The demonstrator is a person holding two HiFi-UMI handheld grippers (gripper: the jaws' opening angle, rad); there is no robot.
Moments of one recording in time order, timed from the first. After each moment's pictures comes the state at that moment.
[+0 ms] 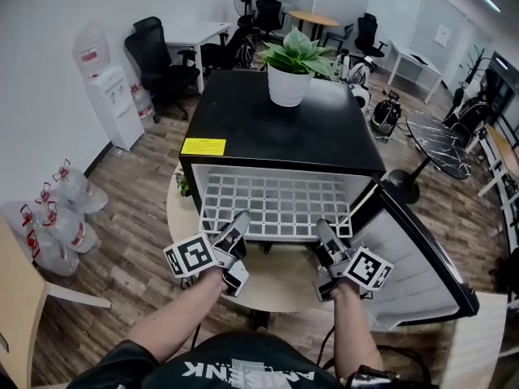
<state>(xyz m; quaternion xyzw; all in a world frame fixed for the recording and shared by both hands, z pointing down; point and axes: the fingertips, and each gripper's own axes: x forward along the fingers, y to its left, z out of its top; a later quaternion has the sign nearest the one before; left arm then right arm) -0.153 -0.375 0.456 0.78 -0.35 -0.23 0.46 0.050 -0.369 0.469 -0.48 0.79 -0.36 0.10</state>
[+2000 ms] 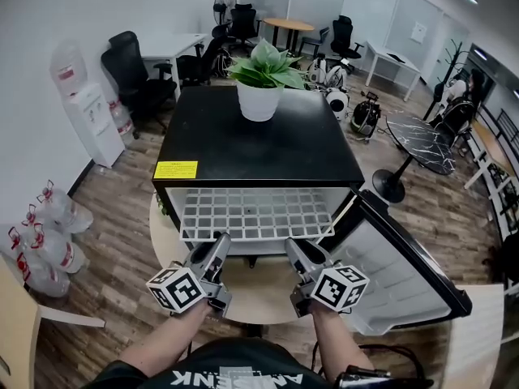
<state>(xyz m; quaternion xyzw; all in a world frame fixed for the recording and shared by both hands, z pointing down) -0.163 -0.369 0.447 0.83 -0.41 -0.19 0.33 -0.001 -0.360 0.452 -0.43 0.86 -0.28 0.08</state>
